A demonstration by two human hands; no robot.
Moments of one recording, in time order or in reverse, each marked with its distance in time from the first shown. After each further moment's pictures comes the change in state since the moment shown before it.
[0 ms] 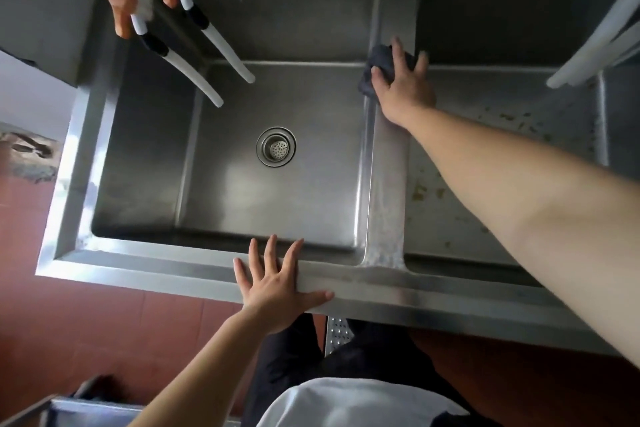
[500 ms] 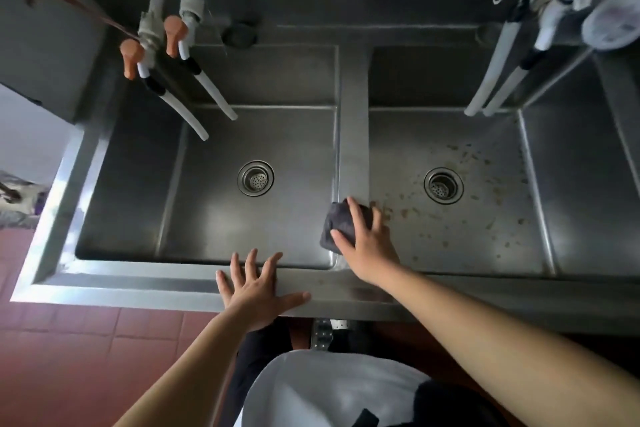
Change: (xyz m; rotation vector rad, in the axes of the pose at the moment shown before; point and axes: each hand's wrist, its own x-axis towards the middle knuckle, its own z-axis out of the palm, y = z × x) left_hand -0.004 0.006 -0.011 0.008 0.003 -0.001; right_hand -0.234 0.072 0.034 0.063 -0.231 -0.076
